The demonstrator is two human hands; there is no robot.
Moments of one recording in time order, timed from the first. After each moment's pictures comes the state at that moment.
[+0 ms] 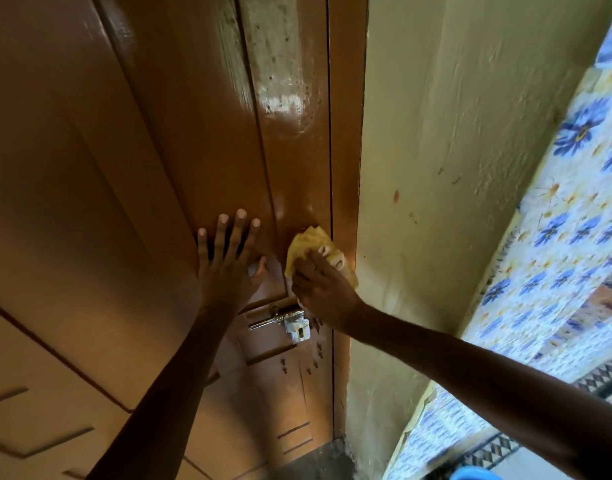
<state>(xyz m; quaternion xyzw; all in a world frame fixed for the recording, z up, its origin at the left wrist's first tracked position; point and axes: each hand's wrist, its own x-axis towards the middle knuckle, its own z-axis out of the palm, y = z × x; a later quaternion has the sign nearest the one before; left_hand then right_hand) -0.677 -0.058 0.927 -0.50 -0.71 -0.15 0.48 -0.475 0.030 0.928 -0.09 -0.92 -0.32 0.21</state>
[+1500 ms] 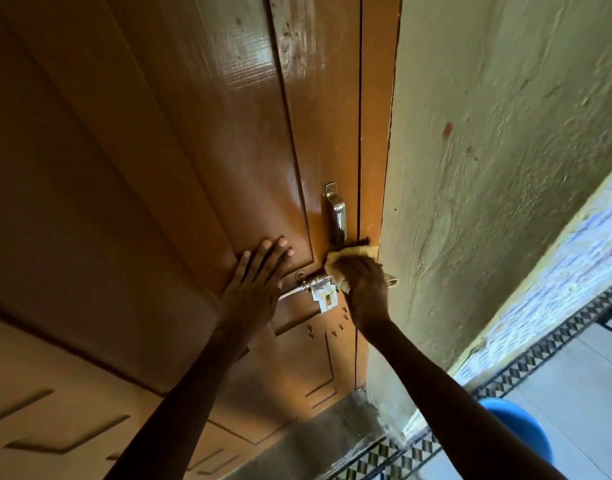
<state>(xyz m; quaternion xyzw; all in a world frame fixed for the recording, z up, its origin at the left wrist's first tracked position) -0.695 -0.108 0.850 -0.65 -0.68 -0.06 0.34 -0.494 -0.003 0.818 -0.42 -0.82 0.12 0.36</state>
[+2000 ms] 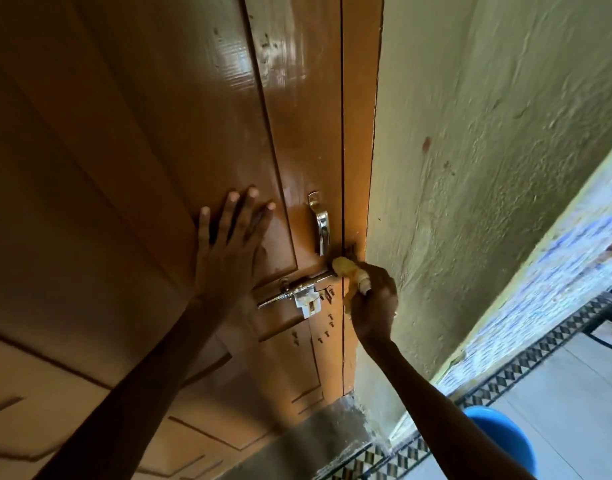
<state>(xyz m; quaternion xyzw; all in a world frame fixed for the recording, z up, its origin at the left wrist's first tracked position) -0.688 -0.075 0.921 -0.58 -0.68 -0.10 0.44 -0.463 0.010 0.810 -0.50 -0.70 0.21 0.47</state>
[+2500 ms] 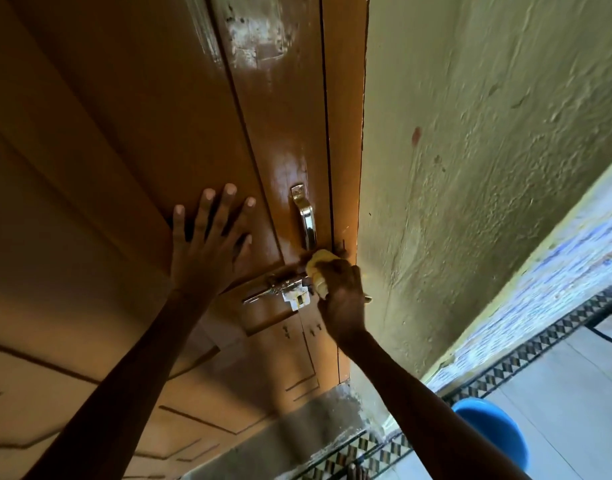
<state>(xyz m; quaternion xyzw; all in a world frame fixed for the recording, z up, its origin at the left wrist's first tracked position) -0.699 -0.065 0.908 -0.55 -0.63 -0.08 0.55 -0.481 0.007 0.806 -0.42 -0.80 0.18 0.38</state>
